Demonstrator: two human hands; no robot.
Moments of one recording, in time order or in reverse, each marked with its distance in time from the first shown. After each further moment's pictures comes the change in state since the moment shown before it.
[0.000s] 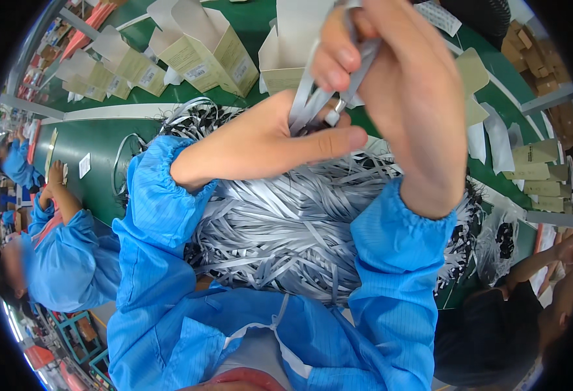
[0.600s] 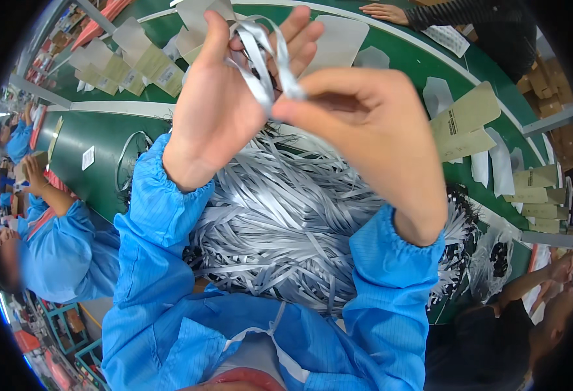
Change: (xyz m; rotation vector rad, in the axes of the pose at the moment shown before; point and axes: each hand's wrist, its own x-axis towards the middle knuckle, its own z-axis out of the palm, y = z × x) left_hand -0.007 0.028 -0.016 -1.124 0.626 0.240; right_hand -0.011 0.010 0.006 -0.708 -0.095 0.119
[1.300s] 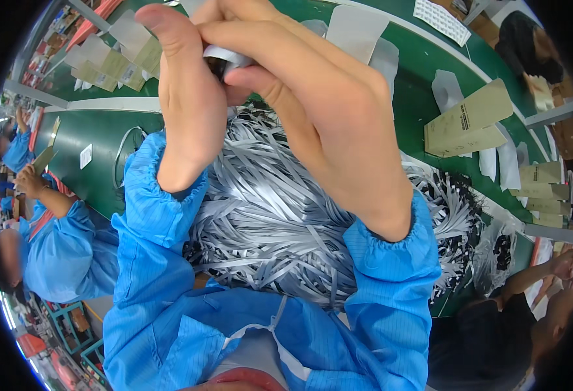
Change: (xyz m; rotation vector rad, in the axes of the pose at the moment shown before) left_hand -0.015 0.002 0.002 1.076 -0.071 0.517; right_hand 0.012 -0.011 0.045 -0.177 0.205 -0.303
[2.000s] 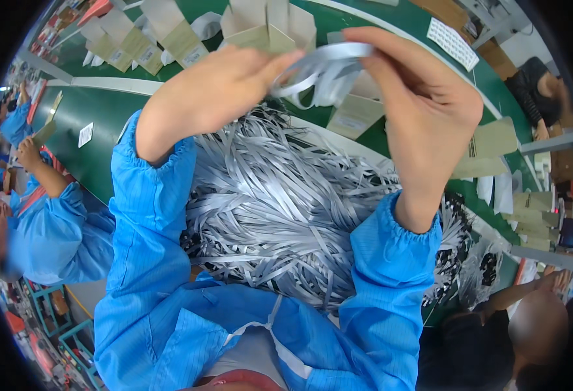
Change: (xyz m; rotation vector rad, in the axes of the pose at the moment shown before) left_hand 0.010 -0.036 -0.071 0.842 -0.624 0.231; right_hand 0.005 0.030 -0.027 -0.115 0.264 -0.097
